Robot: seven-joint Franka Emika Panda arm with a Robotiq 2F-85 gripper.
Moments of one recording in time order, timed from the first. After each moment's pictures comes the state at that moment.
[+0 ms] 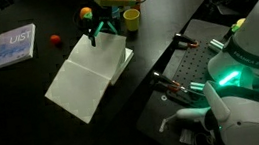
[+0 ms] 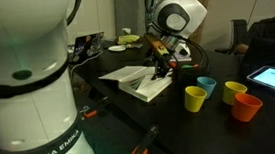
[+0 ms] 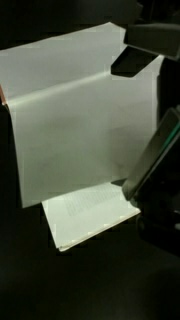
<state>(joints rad) -0.09 0.32 0.17 -2.36 0.71 2.42 -0.24</state>
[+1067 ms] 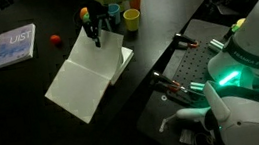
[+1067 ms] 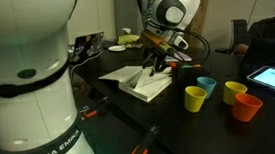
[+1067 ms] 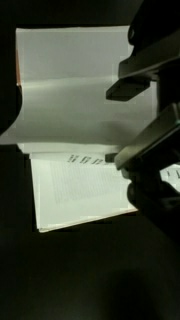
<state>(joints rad) -0.04 0.28 0.15 -2.36 0.55 2.43 -0.28</state>
